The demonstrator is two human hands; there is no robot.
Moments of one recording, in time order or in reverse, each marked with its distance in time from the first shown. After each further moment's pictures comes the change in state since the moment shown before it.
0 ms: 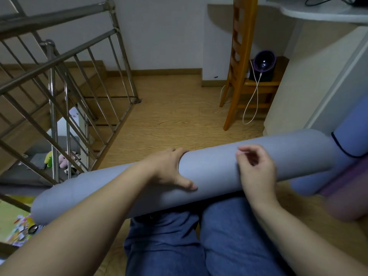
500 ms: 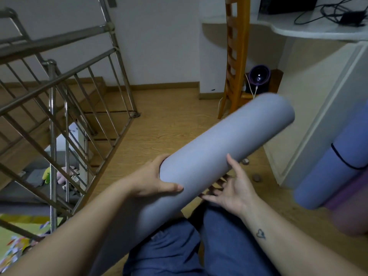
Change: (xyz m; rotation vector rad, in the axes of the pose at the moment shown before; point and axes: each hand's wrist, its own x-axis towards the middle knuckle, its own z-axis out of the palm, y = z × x) left_hand 0.004 -0.044 -0.009 -0.344 0.119 -0.050; right_hand 0.020 0.001 0.039 0.913 -0.341 1.091
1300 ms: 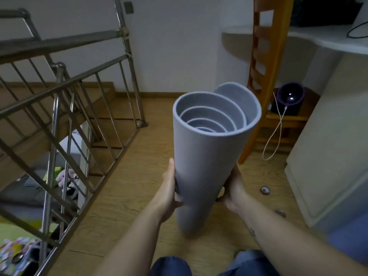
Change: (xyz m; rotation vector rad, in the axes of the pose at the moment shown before) left_hand 0.131 -0.022 -0.008 -1.211 0.189 -0.208; right_hand 0.159 -0.042 0.087 -0.505 0.118 -0.208
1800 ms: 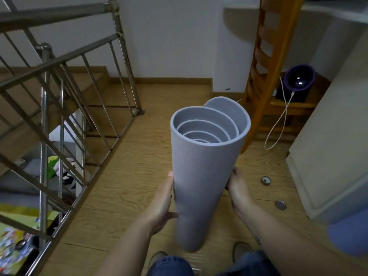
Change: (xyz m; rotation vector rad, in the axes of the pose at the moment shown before) left_hand 0.022 -0.032 -0.008 0.091 0.044 -0.095; right_hand 0.047 0.032 -0.020 -0.282 0.172 -0.202
